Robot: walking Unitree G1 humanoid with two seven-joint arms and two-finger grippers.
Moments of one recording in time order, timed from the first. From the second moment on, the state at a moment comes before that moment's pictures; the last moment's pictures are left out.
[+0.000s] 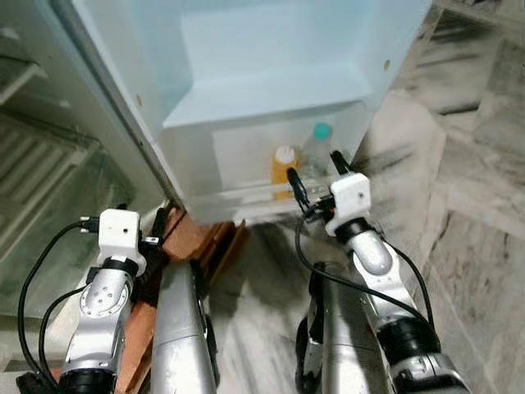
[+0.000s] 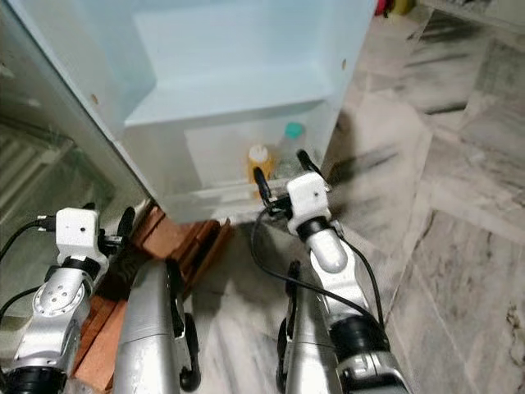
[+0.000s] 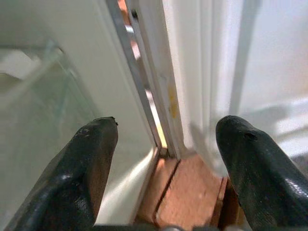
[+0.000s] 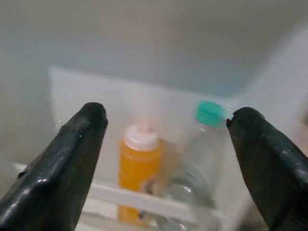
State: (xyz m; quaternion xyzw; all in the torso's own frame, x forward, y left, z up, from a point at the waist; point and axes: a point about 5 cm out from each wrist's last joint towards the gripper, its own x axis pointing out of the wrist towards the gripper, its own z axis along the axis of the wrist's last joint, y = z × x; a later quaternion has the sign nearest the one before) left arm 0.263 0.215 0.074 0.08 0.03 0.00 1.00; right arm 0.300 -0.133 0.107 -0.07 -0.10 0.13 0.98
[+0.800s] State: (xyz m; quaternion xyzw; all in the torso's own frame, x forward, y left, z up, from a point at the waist) left arm 0.267 0.209 0.066 0.05 0.02 0.01 1.00; right arm 0.309 -0.137 0.115 -0.01 -0.08 0.08 0.99
